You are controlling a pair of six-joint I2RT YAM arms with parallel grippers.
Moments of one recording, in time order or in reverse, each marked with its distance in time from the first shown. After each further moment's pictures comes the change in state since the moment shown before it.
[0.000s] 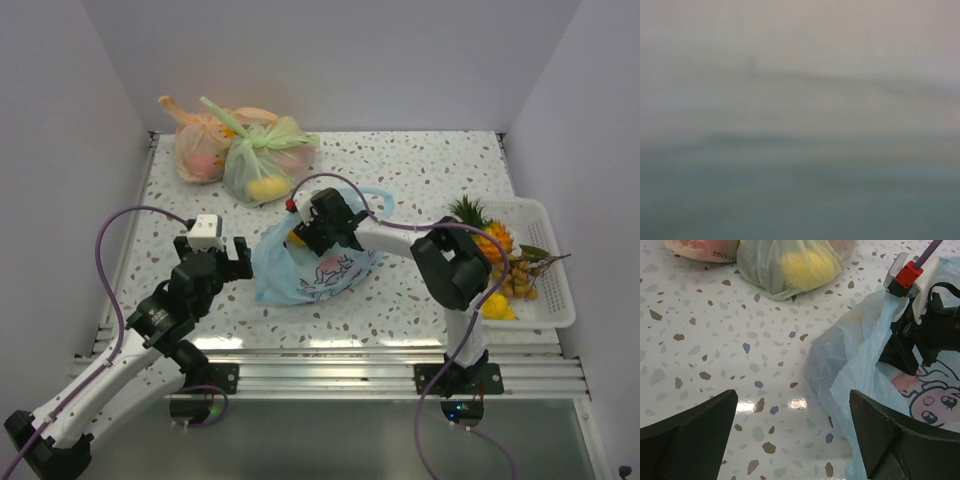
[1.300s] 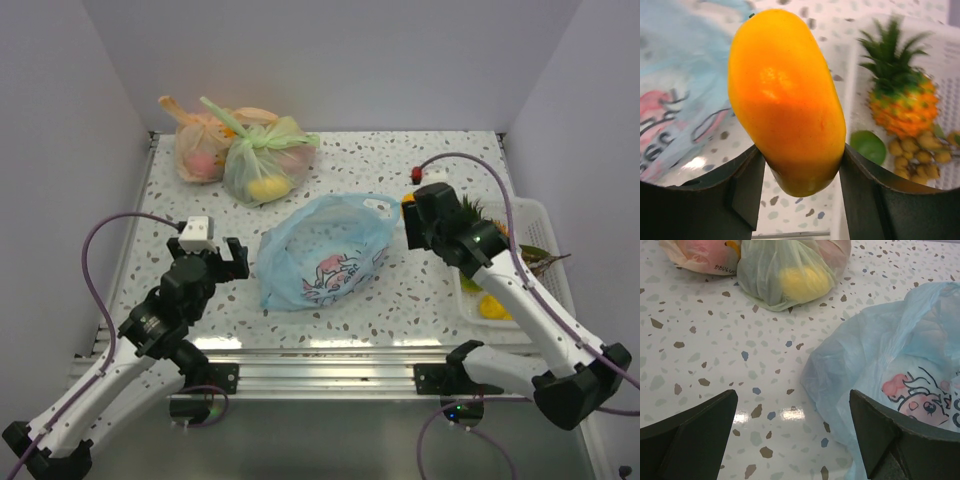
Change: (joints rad) left arm 0.006 -0.068 0.000 0.000 0.008 0.003; right arm -0.146 -0.866 -0.151 -0.706 0.456 0.397
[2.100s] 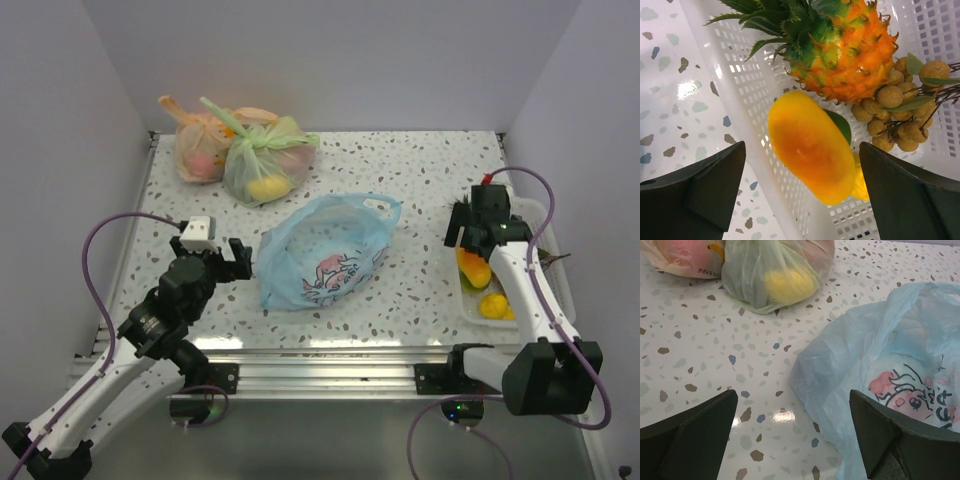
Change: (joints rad) left arm 0.000 -0.008 0.000 0.018 0.055 0.000; right arm -0.581 0.044 -0.179 0.084 -0.069 0.073
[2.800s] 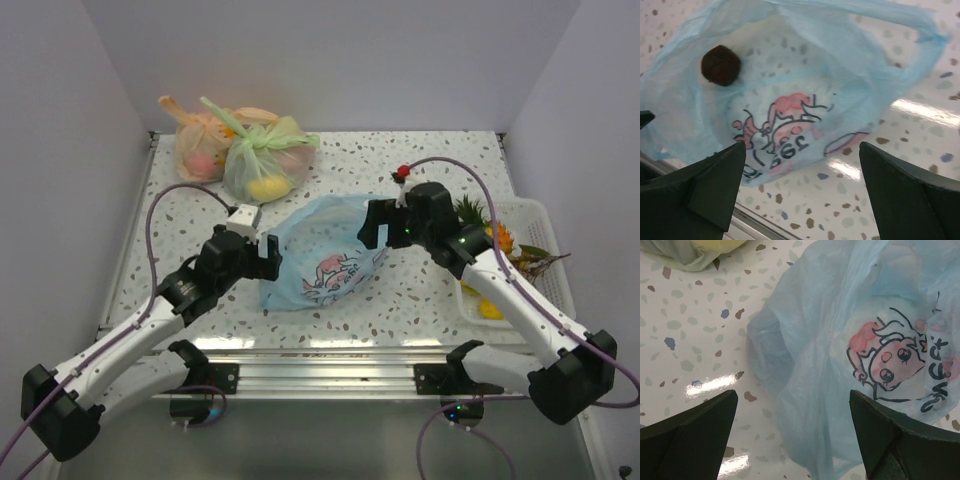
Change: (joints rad) left arm -0.002 0.326 0.047 0.042 0.230 0.014; right arm 0.447 -0.063 0.037 0.214 -0.421 0.104
